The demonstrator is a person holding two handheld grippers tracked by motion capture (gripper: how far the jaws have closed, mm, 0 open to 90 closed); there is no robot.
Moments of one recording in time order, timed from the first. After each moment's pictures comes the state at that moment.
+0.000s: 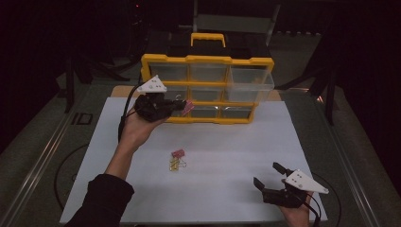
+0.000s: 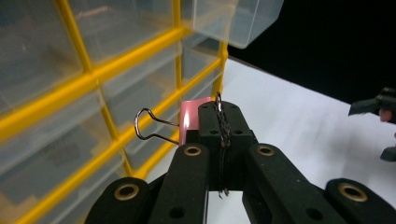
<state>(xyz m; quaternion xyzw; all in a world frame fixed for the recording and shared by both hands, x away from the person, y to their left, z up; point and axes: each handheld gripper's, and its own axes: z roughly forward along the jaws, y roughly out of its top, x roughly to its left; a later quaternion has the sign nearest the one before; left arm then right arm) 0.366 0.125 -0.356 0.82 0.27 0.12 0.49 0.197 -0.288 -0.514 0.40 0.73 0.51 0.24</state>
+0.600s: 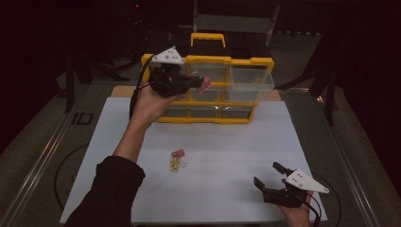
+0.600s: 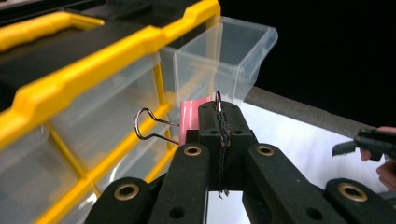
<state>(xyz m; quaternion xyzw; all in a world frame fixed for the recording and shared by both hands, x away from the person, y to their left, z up) 0.391 0.086 -0.293 0.82 0.23 0.12 0.51 0.199 -0.289 -0.514 0.40 0.72 0.51 0.24</state>
